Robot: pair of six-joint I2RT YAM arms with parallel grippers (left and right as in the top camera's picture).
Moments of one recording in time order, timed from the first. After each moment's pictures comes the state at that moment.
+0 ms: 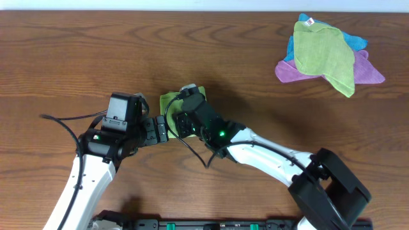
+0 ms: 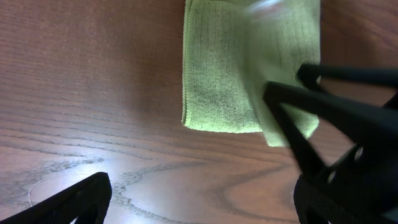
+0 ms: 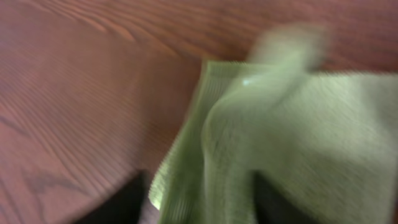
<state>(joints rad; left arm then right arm) -0.24 1.15 0.85 -0.79 0.15 -0.42 0.84 1.77 1.02 0.05 0.01 0.49</state>
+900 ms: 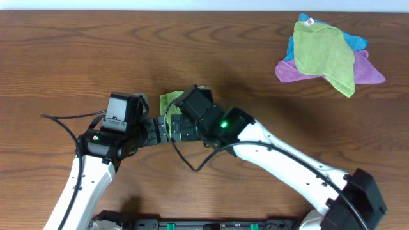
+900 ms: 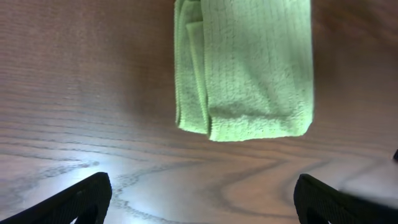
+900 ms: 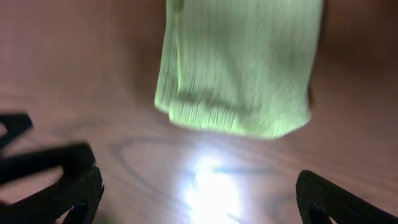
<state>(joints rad) -0.23 1.14 0.85 -0.80 0.15 -0.38 0.89 1.67 1.32 -0.74 0.02 0.78</state>
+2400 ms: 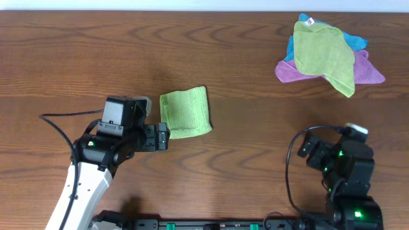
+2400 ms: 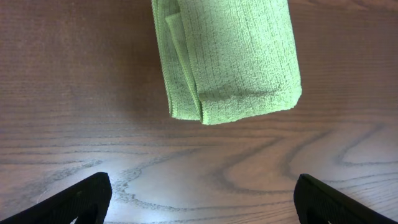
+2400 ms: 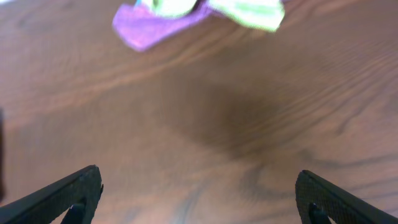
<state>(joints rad) -0.23 1.09 0.85 -0.84 0.22 -0.25 -0.07 0.55 0.54 -0.71 0.09 0.31</state>
